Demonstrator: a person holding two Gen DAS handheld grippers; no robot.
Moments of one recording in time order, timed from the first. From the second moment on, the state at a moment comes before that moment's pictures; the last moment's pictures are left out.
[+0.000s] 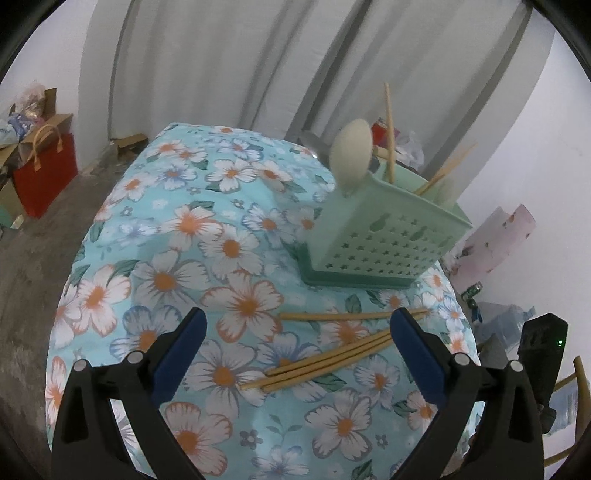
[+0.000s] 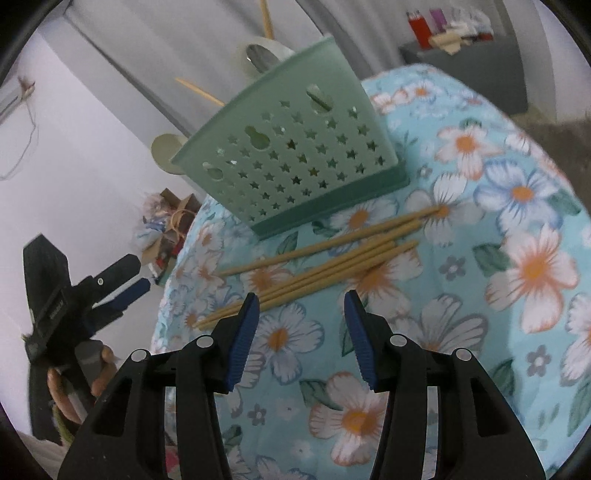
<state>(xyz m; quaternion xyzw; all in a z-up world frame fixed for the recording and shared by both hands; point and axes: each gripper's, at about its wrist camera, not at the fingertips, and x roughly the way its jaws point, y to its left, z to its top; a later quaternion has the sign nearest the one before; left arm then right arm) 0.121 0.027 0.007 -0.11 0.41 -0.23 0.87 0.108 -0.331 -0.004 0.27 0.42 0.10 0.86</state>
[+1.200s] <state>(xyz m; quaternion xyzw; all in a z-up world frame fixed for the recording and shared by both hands) 0.126 0.024 -0.005 -0.09 0.42 -0.25 0.87 0.135 -0.390 -0.059 0.47 0.45 0.07 0.76</state>
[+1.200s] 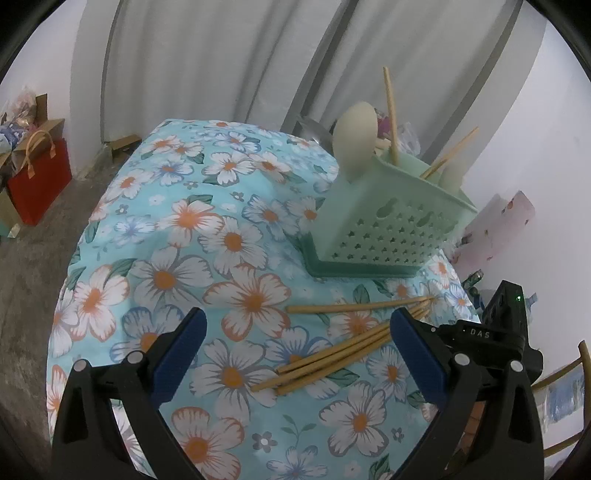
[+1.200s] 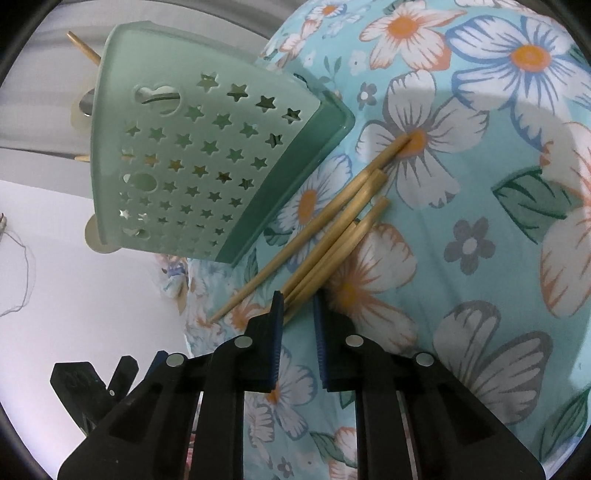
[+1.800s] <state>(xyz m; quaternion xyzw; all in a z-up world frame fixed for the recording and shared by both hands) 0.126 0.020 -0.003 -0.06 0.40 -0.25 0.88 0.091 -0.414 -0.043 0.46 0.47 0.11 0.75</state>
